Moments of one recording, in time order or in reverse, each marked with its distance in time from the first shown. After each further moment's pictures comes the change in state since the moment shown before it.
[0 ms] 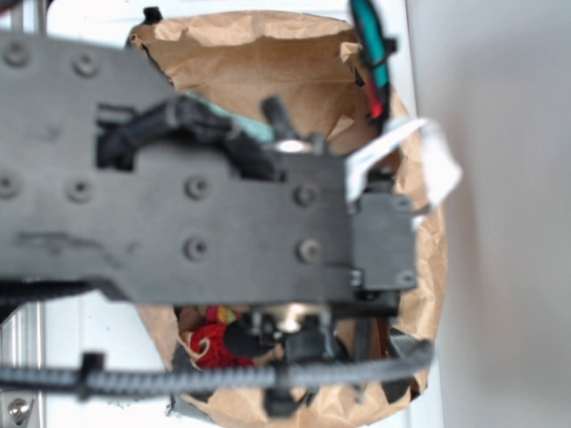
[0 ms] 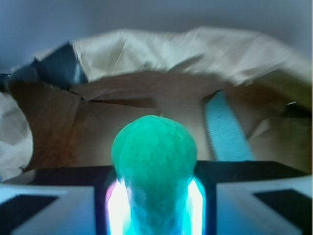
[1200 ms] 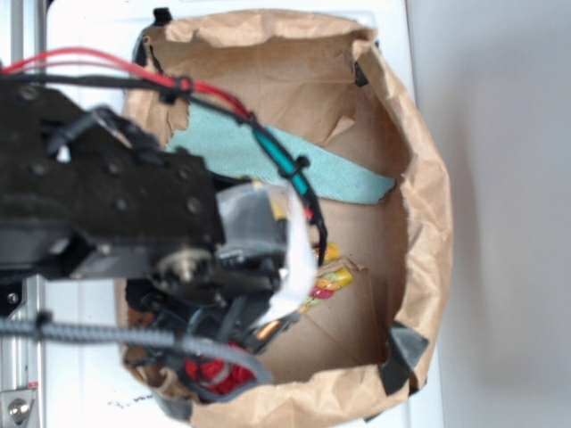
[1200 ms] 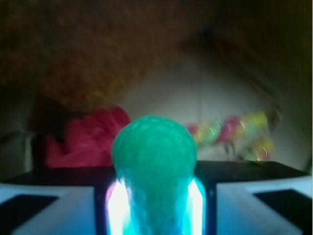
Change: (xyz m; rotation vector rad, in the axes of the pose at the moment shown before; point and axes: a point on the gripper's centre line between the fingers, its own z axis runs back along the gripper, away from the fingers) arm -0.052 -0.038 -0.052 -0.213 -0.041 -0.707
